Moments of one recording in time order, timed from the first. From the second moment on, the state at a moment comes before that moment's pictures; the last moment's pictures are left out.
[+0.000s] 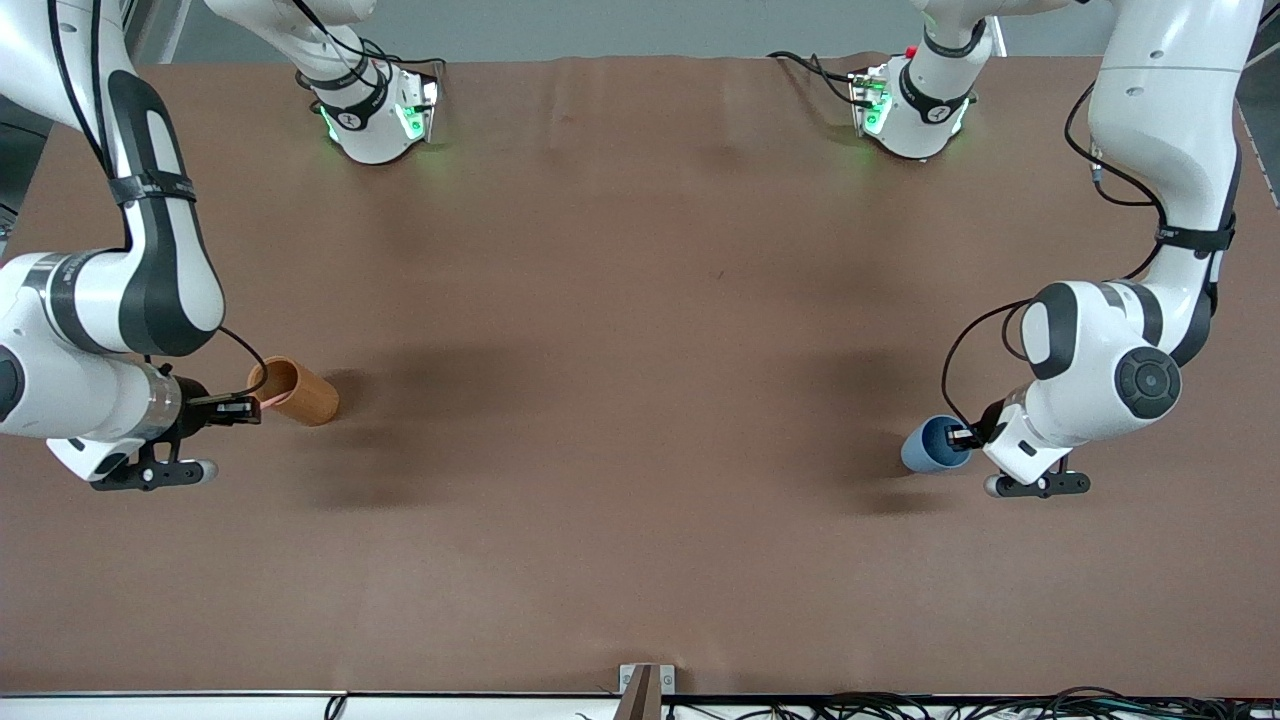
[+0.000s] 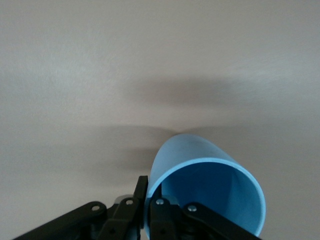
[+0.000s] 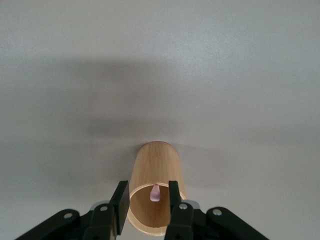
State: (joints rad) left arm 0.02 0.51 -0.12 -1.76 -0.03 2.26 -0.10; right arm -0.04 0.45 0.00 -1.57 -0.04 1.86 -0.09
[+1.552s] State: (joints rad) left arm -0.31 0.75 -0.50 -1.52 0.28 2.15 -1.26; right arm -0.03 0.09 0.01 -1.53 -0.04 1.71 -0.07
